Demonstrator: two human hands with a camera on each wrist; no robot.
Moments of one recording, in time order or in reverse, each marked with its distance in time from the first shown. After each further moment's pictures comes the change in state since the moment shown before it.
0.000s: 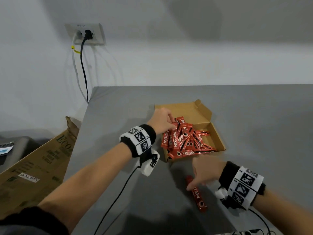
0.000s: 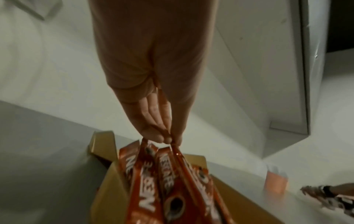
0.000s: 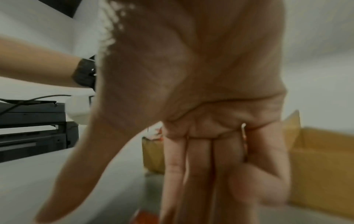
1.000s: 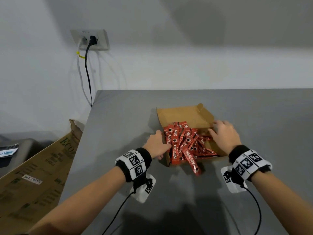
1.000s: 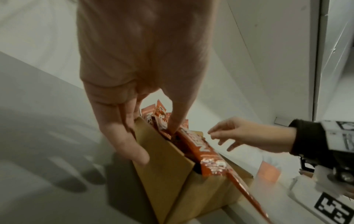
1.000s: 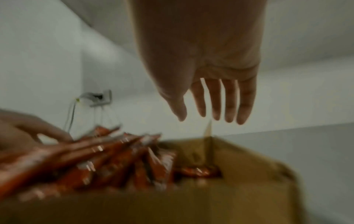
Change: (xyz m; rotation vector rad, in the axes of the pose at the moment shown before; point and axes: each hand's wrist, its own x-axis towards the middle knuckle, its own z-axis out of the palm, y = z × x) left_hand -0.041 -0.030 0.023 -0.096 -0.121 -0.354; right_hand 0.033 0.079 -0.037 0.355 0.871 0.408
